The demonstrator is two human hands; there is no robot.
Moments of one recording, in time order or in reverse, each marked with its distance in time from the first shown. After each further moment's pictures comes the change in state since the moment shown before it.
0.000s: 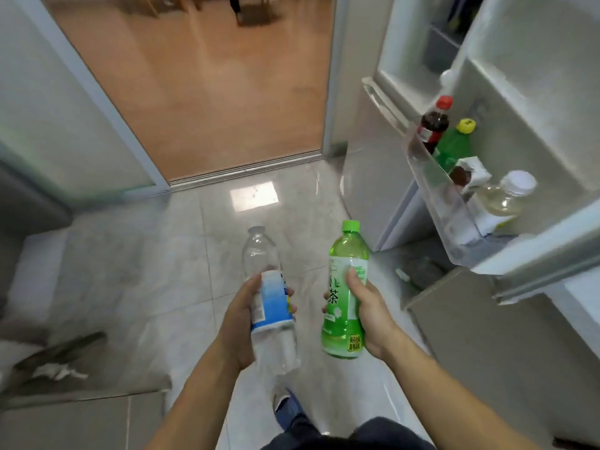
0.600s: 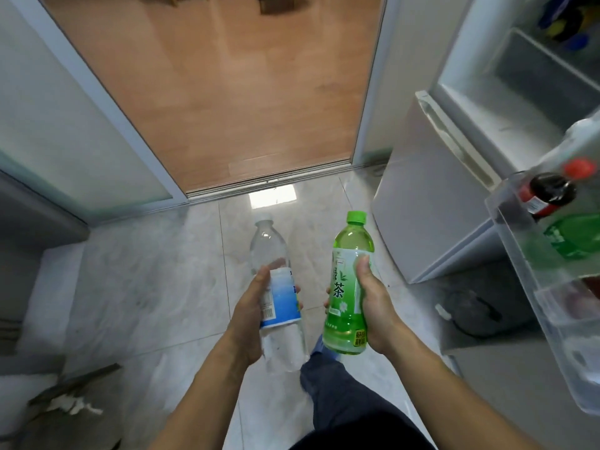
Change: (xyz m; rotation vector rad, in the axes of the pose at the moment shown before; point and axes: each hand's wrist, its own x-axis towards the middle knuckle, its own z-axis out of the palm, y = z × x) left_hand 0.159 0.162 -0.018 0.131 0.111 0.057; right_hand 0.209 -0.087 0.091 0.007 -0.048 0.038
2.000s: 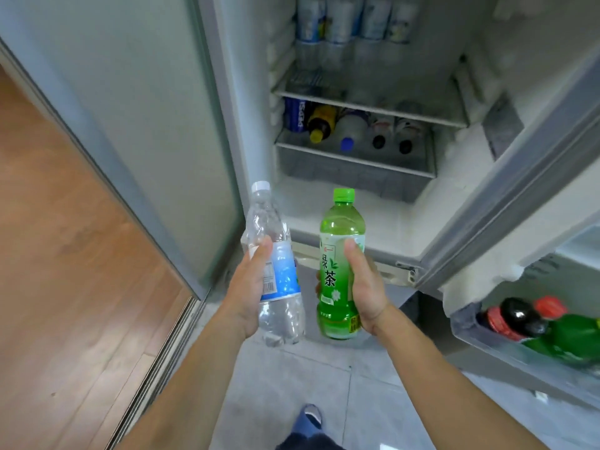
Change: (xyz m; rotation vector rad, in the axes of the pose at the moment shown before) left_hand 0.462 0.282 0.380 0.605 -0.844 -0.232; right_hand 0.288 -0.351 -0.092 0.383 0.900 -0.568
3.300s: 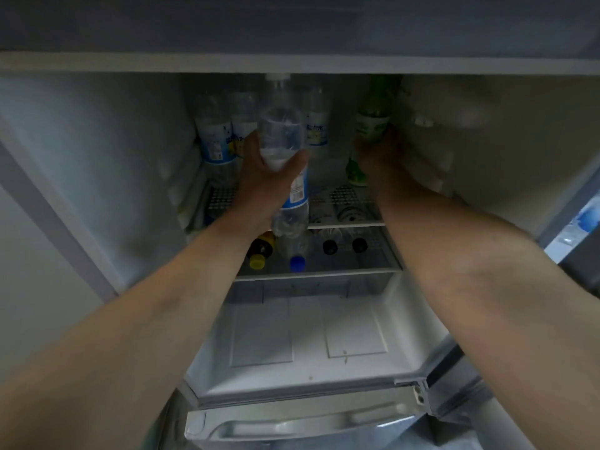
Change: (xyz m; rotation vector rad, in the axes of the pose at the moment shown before) left_hand 0.270 0.241 0.215 0.384 -0.304 0.702; right_hand 0.340 -0.318 -0.104 -0.671 0.958 -0.511
